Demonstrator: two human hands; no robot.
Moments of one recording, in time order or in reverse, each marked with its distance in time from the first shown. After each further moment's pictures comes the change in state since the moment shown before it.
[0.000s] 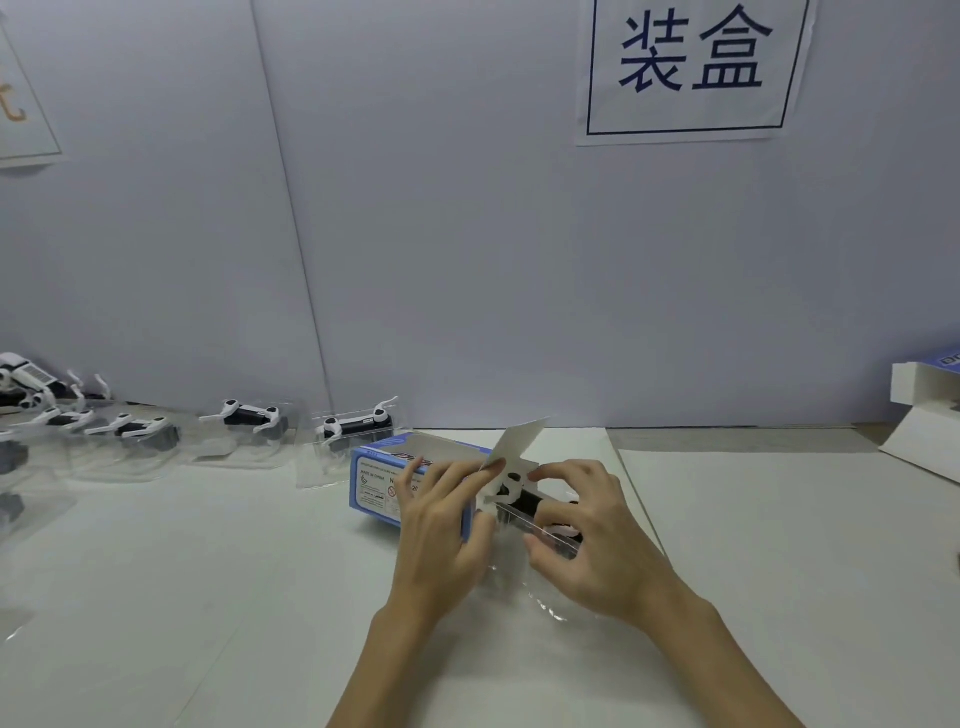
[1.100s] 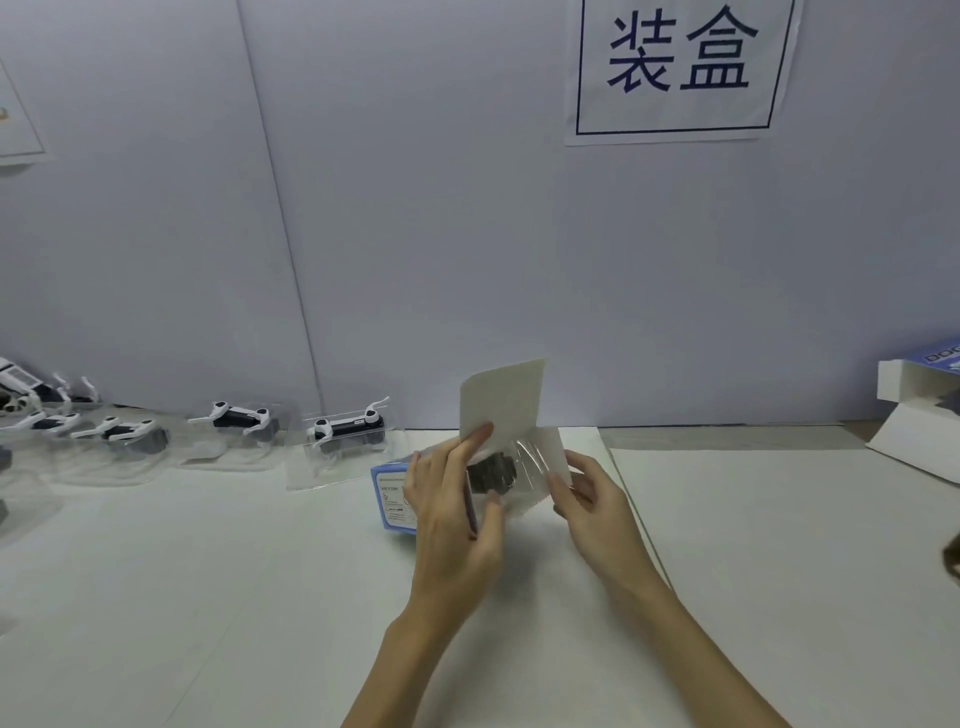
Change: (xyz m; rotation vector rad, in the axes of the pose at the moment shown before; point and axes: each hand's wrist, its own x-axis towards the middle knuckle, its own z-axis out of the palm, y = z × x) left_hand 0.005 0.041 0.006 -0.222 0.121 -0.119; right_hand 0.011 0.005 0.008 0.730 0.180 0.623
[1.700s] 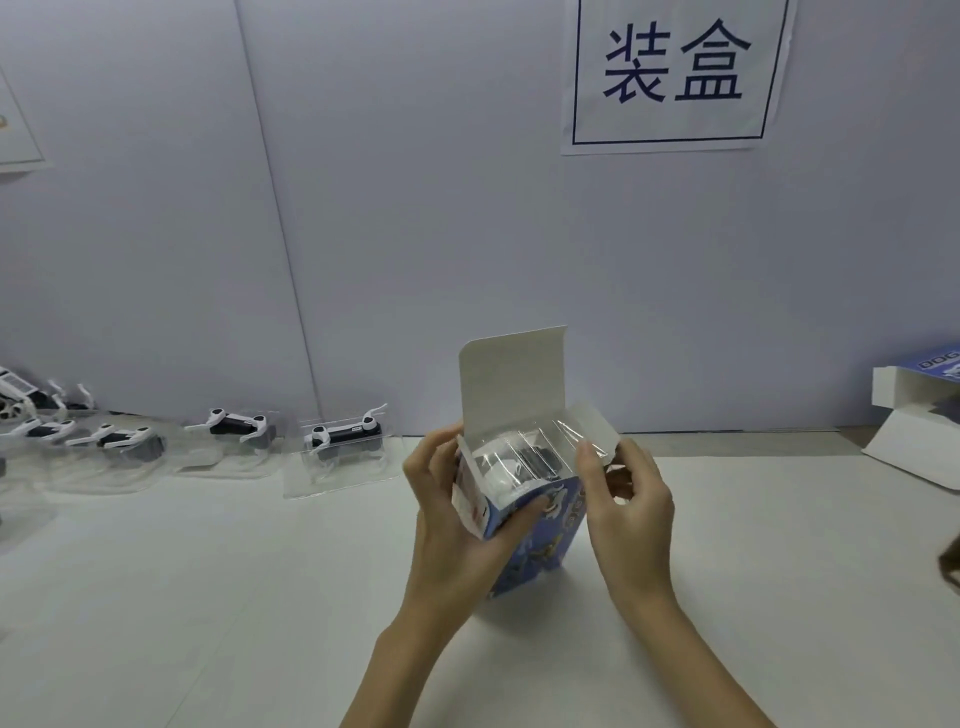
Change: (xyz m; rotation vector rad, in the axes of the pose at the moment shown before) left_hand 0.006 0.010 -0.004 -0.354 -0.010 -0.021; right_hand -0.013 -0.037 0.000 -0.072 0.384 -0.294
